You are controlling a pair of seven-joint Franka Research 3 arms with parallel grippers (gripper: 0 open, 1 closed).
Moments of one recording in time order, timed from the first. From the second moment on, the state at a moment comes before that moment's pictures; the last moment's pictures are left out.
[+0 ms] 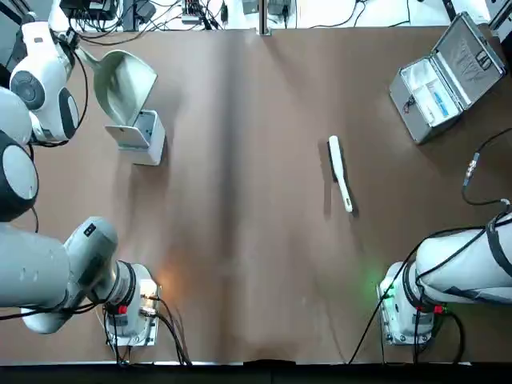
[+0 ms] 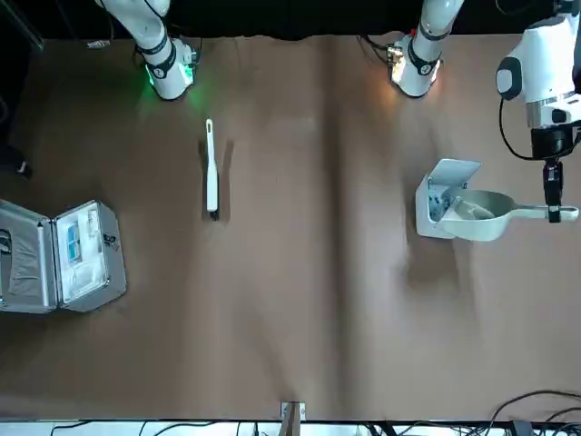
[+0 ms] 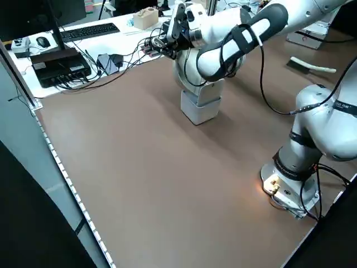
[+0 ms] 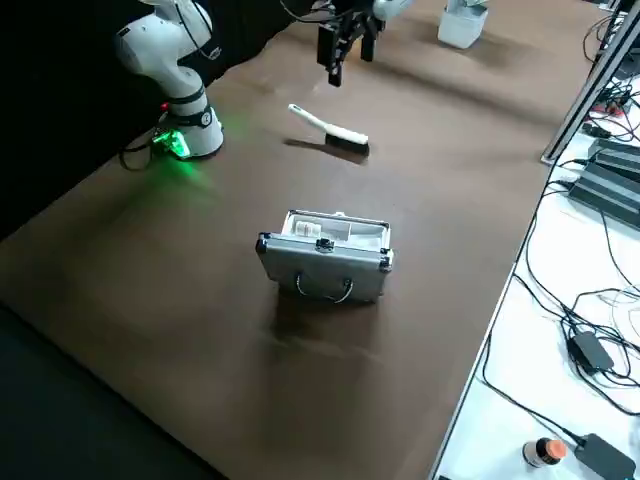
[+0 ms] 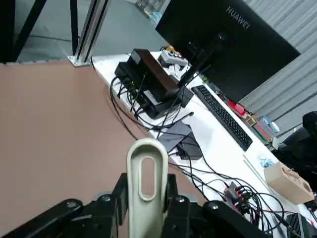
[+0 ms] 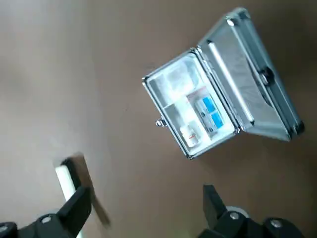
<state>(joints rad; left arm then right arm) 0.92 -0.18 -0.63 -2.63 0.15 3.55 -0.90 -0.18 0.09 0.01 -1.41 0.01 1.50 0.00</state>
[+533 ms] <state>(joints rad) 0.92 -0.25 -0.63 -2.65 0.15 3.55 -0.89 -0.17 0.09 0.03 -1.41 0.01 1.53 0.23</state>
